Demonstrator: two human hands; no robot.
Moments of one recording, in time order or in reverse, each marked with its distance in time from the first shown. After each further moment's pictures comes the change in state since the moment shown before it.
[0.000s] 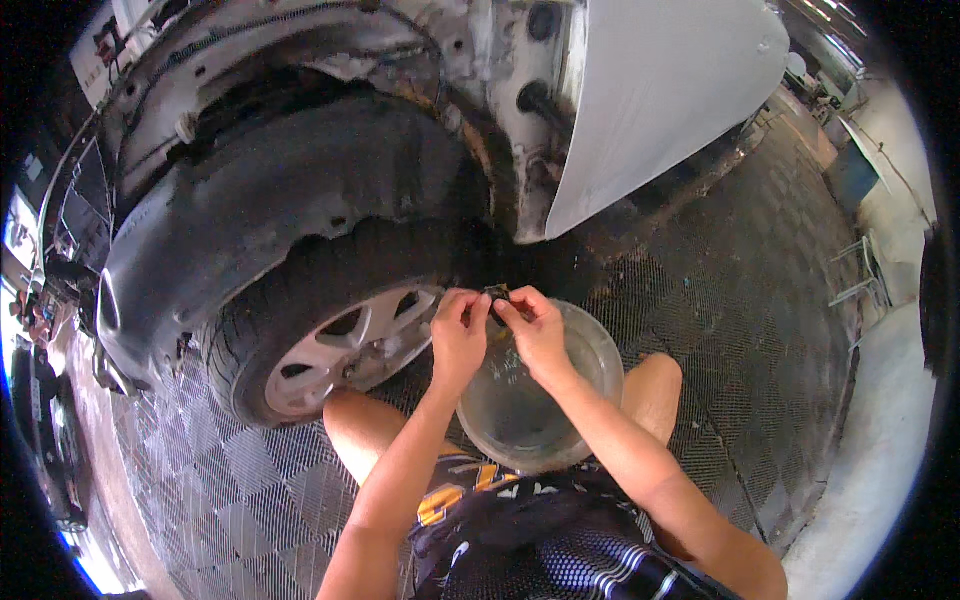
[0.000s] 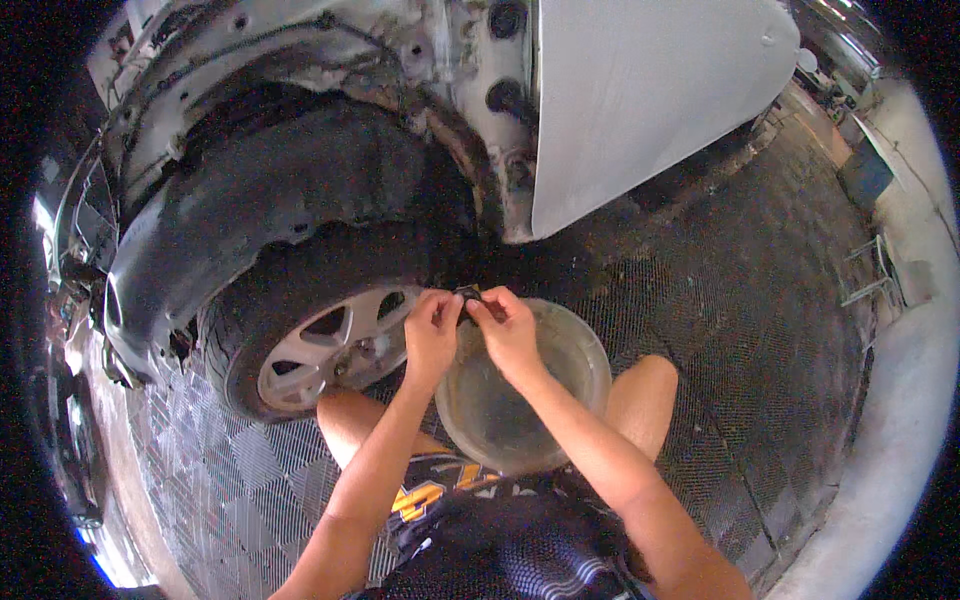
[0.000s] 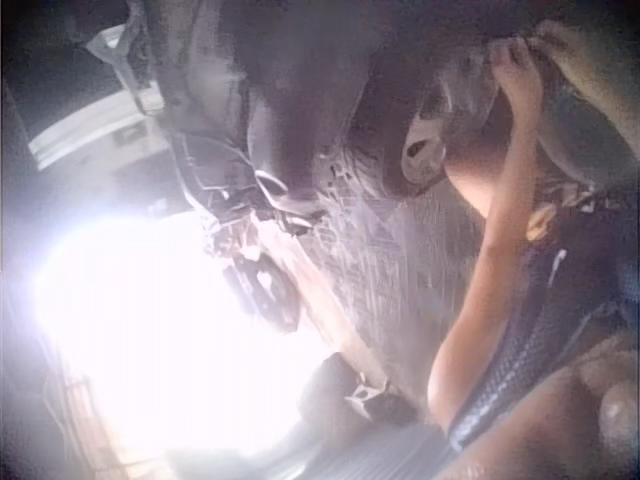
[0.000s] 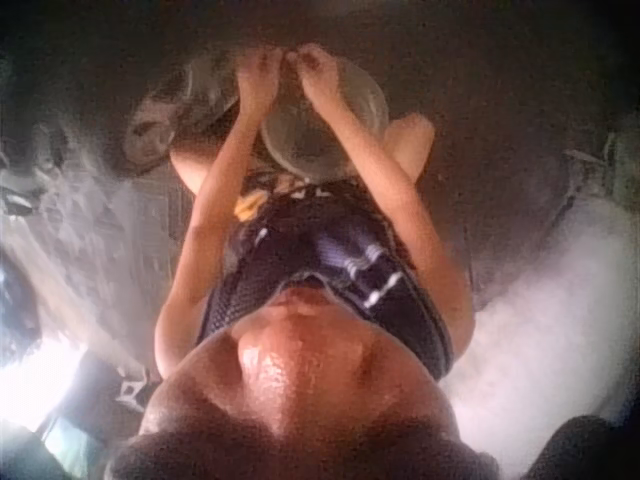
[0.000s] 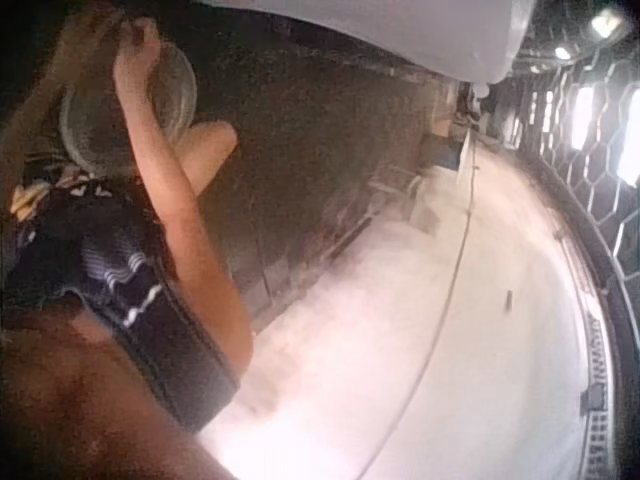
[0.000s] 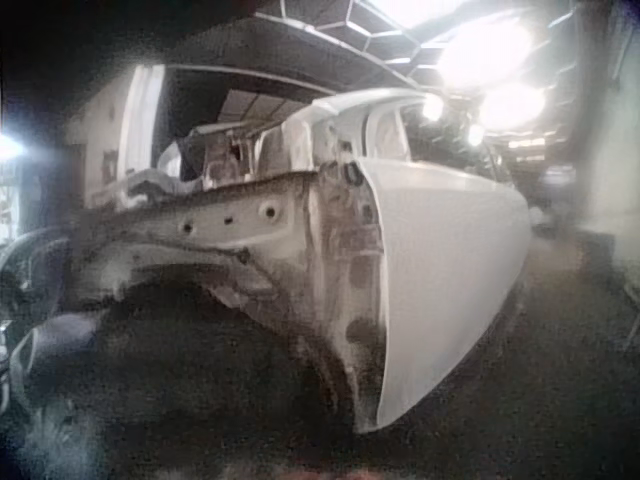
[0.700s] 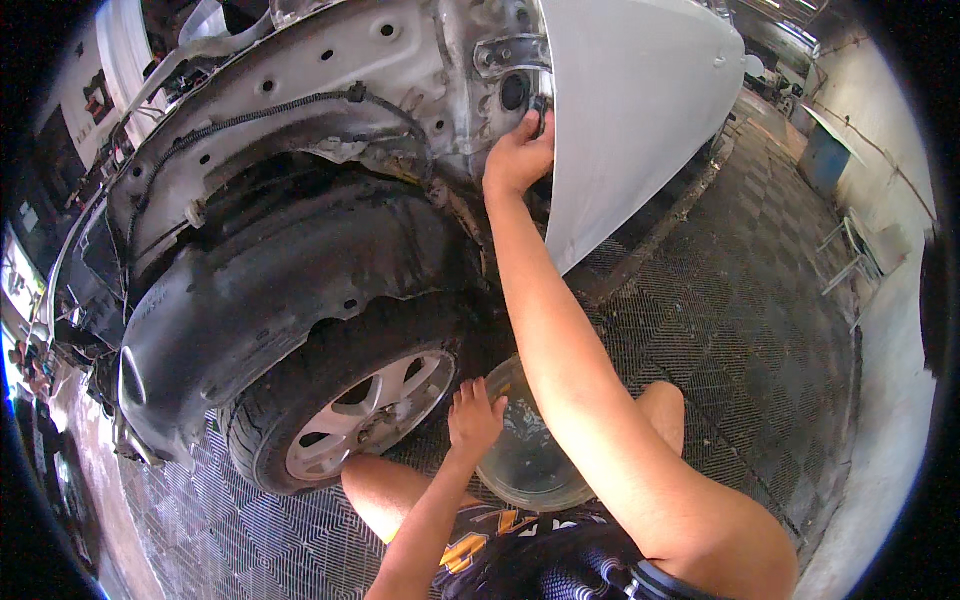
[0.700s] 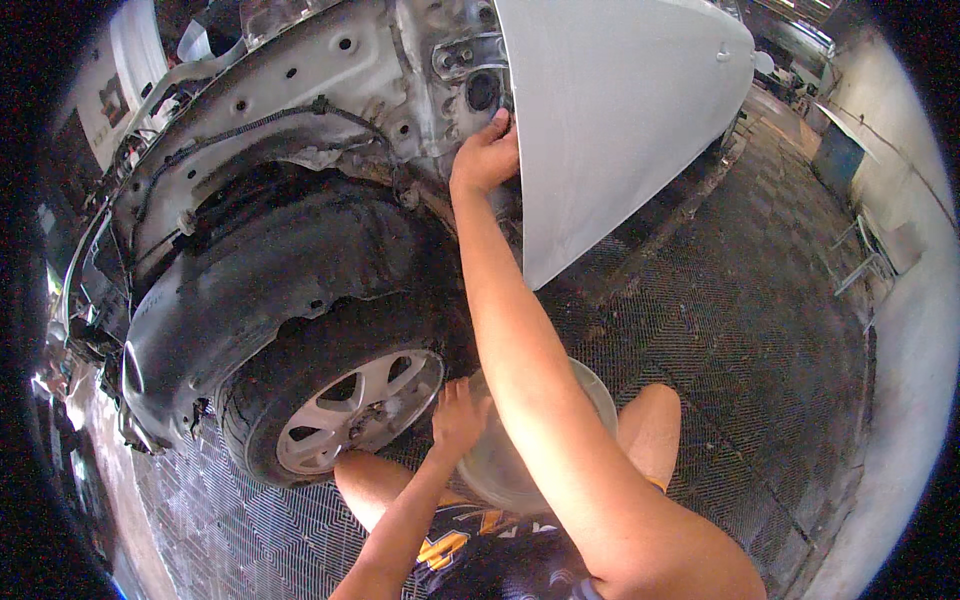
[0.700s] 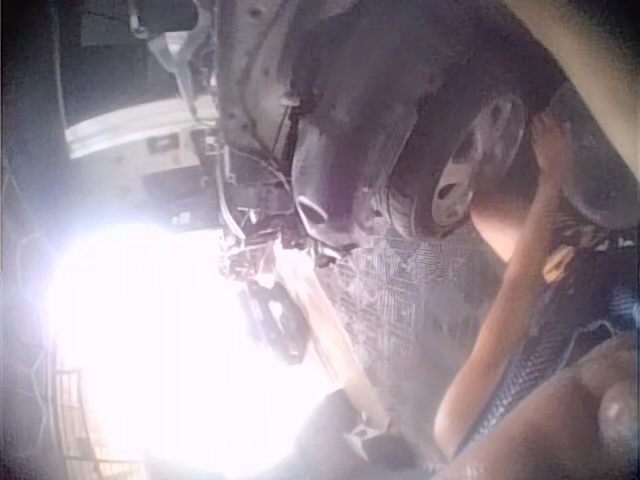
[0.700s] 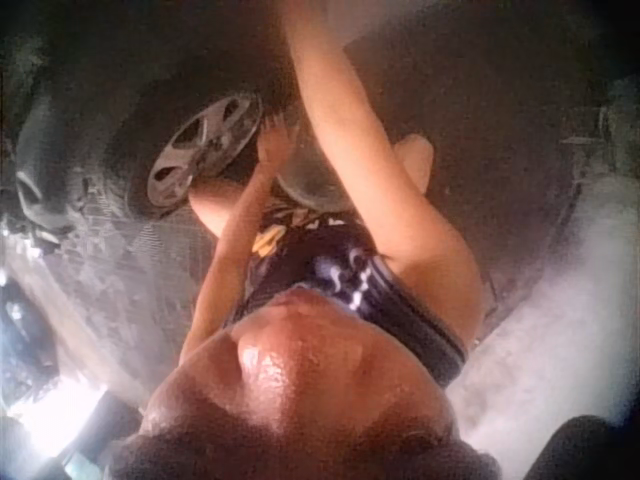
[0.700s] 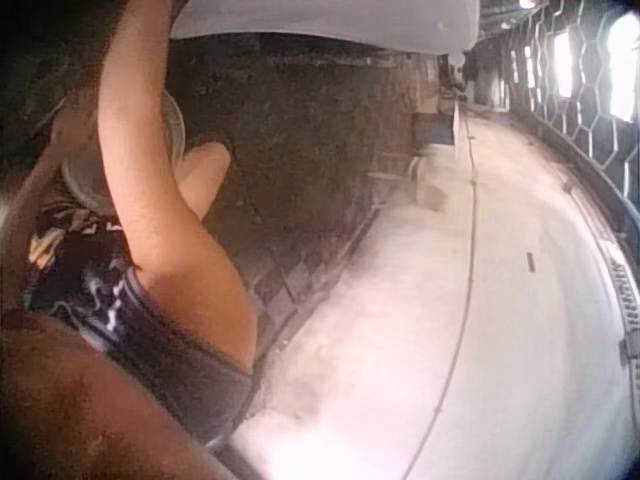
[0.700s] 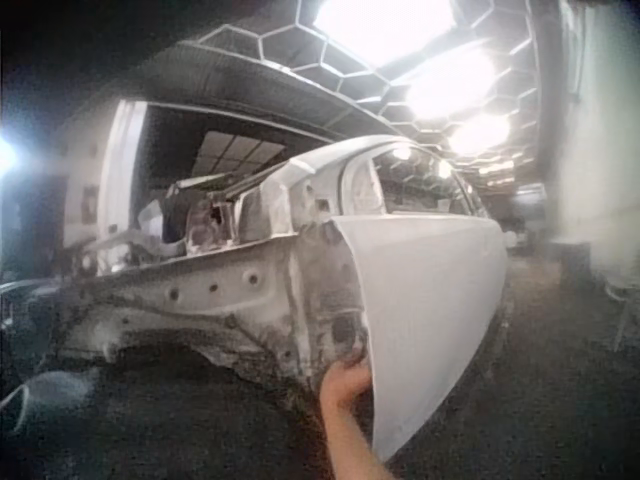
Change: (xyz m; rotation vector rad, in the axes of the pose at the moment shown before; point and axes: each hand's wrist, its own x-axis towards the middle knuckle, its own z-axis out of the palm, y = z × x) left_hand -0.051 -0.075 0.014 0.751 -0.340 0.036; right_hand 0.273 -0.169 0.076 -0.067 1.109 -0.746
